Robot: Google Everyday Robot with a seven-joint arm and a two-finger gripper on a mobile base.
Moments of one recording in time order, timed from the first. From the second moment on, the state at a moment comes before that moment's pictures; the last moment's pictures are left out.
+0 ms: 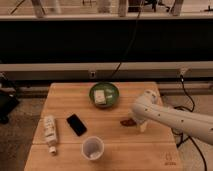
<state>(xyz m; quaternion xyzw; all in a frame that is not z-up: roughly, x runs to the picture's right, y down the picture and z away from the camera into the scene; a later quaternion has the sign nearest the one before) 0.187 0.205 0.850 -0.26 -0.07 -0.27 0.92</state>
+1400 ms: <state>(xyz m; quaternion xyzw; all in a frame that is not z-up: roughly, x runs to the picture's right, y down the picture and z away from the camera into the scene) 0.167 0.209 0.848 -0.26 -0.07 -0.35 0.90</state>
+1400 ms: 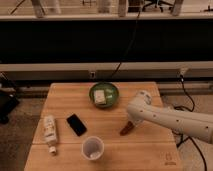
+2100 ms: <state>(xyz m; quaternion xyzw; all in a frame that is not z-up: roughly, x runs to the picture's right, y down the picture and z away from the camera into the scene) 0.149 0.206 0.851 -0.25 -0.08 -0.40 0.88</state>
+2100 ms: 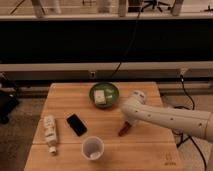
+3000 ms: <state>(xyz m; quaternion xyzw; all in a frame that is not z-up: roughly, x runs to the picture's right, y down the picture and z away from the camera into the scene) 0.143 0.201 0.852 -0.24 -0.09 -0.46 0.85</state>
